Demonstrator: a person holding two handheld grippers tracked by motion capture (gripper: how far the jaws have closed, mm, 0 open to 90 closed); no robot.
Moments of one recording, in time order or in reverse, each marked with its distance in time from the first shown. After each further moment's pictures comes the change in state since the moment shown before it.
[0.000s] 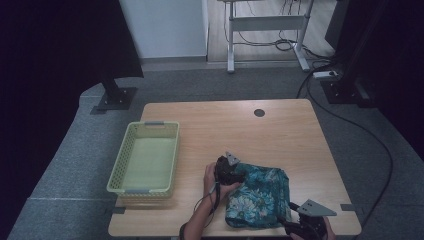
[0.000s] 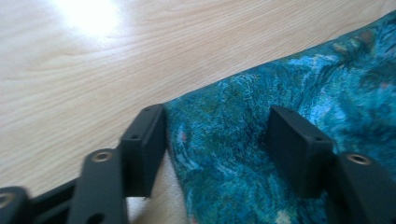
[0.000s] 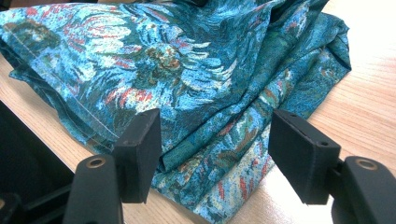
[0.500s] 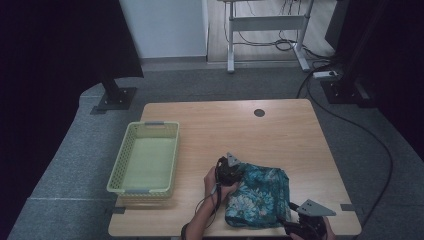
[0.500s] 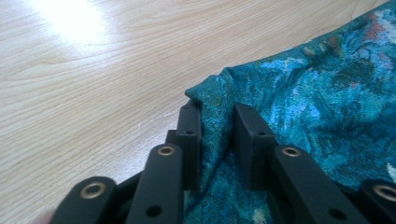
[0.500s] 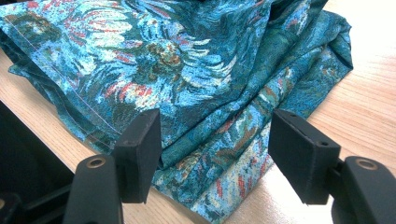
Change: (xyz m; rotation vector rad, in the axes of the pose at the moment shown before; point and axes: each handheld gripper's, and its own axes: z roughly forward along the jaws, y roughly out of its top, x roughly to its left) left arm -0.002 0.000 0.000 -0.013 -0.071 0.016; right arm 0.000 0.000 0.001 0.007 -0.001 -0.002
